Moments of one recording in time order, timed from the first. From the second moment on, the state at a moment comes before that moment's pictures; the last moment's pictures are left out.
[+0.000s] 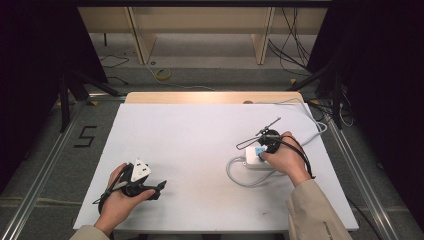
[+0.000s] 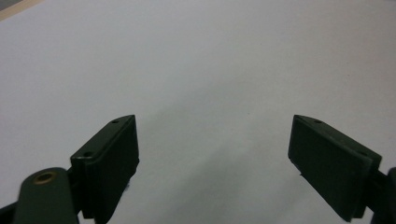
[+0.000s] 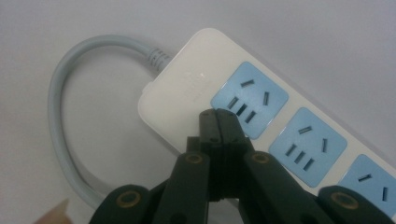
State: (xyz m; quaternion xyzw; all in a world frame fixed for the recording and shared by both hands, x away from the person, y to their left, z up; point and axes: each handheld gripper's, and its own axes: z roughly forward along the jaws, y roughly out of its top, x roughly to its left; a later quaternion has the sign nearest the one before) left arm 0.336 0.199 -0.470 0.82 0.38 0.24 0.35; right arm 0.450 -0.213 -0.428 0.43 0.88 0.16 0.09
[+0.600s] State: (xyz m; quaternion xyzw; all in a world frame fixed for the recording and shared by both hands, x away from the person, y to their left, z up) left arm 0.336 0.199 -0.470 0.82 0.38 0.24 0.35; right arm 0.442 -0.216 -0.422 0.42 0.87 0.24 0.11
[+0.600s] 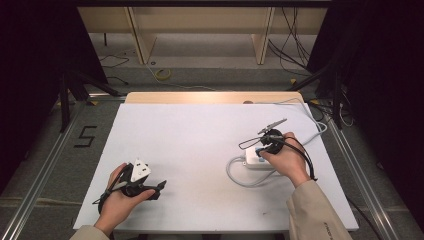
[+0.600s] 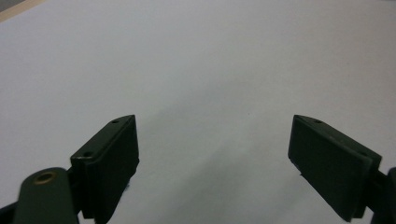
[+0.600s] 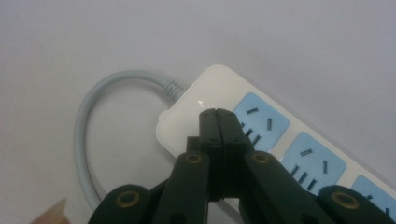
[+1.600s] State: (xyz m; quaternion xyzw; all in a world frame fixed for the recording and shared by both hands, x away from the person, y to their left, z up) left arm 0.336 0.200 -0.470 0.82 0.38 0.24 0.35; right arm 0.421 -0.215 -0.419 0.39 0.86 0.31 0.12
